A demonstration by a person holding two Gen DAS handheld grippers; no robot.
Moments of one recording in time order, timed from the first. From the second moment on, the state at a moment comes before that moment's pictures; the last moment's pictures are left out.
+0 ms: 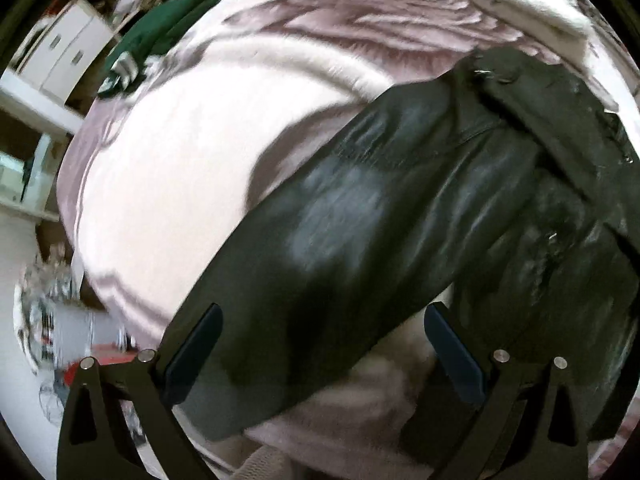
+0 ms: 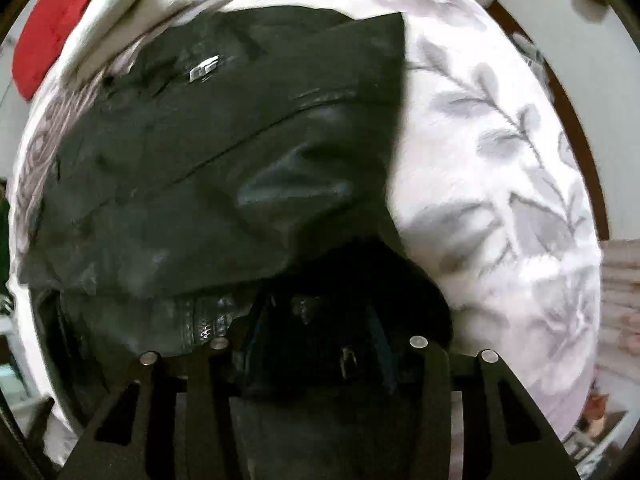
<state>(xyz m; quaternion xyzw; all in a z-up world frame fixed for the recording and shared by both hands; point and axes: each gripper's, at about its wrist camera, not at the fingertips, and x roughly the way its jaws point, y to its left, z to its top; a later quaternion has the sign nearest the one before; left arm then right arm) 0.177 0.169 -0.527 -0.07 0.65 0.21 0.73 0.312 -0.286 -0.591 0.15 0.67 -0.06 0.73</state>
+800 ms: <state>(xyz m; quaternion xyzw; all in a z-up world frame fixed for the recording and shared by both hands) -0.037 0.309 -0.629 -0.64 0.40 0.34 0.56 0.268 -0.257 -0.558 0.06 0.66 -0.09 0.75</state>
